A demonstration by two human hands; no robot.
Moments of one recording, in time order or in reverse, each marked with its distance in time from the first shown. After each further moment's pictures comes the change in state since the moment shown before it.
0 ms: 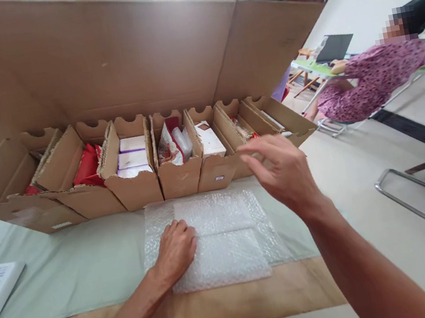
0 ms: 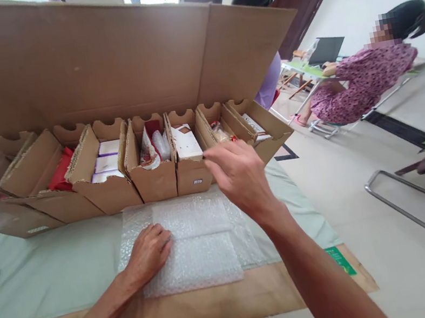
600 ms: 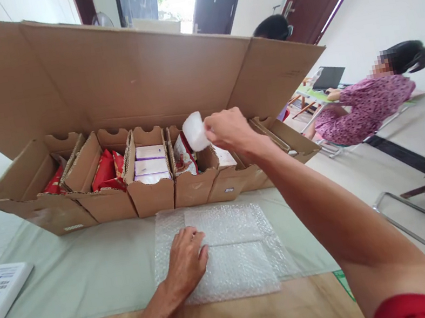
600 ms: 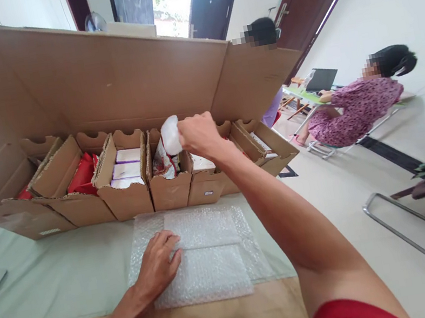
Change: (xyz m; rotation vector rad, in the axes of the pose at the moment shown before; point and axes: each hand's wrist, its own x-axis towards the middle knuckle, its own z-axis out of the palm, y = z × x) left_hand -0.007 -0.002 0.004 -0.357 0.256 -0.042; right_hand 0.152 -0.052 0.040 -0.438 -0.322 -0.149
